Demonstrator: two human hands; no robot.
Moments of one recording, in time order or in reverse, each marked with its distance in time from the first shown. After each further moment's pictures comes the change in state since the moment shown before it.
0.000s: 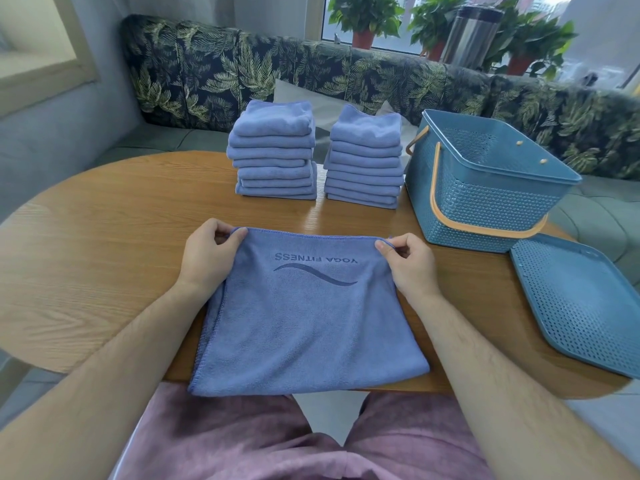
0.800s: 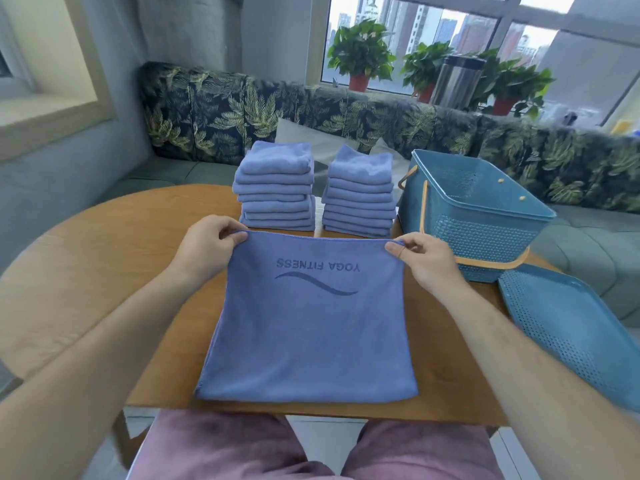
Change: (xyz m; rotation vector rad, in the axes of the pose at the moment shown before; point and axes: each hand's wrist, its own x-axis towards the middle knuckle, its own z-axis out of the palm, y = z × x) left_hand 0.032 0.057 -0.035 0.199 -0.155 0.198; right_hand 0.035 -0.067 -0.048 -0.106 -0.156 -0.022
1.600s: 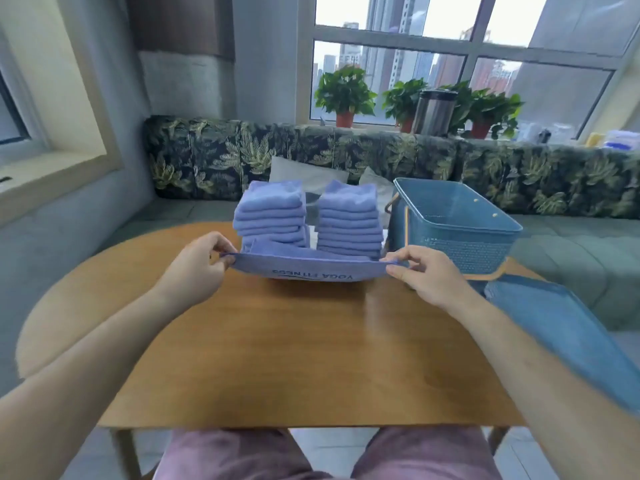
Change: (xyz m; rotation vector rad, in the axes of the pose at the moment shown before) left_hand -0.024 0.049 -0.052 0.121 -0.018 0.085; right_hand -0.039 -0.057 -0.046 -0.138 -0.142 -0.111
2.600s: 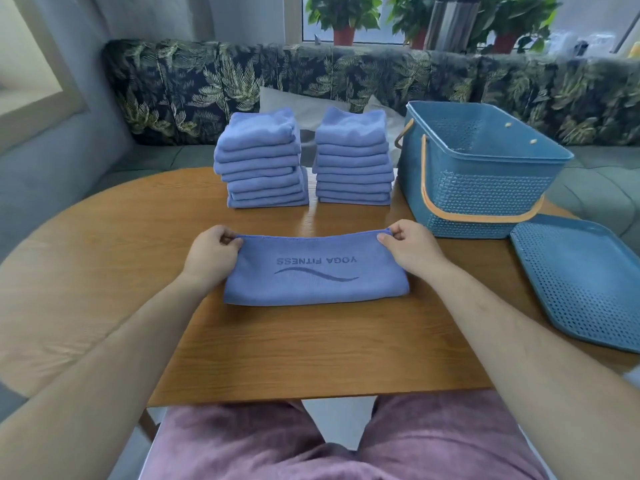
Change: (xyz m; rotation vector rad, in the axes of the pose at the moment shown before) left_hand 0.022 -0.071 0.111 -0.133 -0.038 -0.316; right_hand 0.042 0.087 0.086 -0.108 0.063 0.292
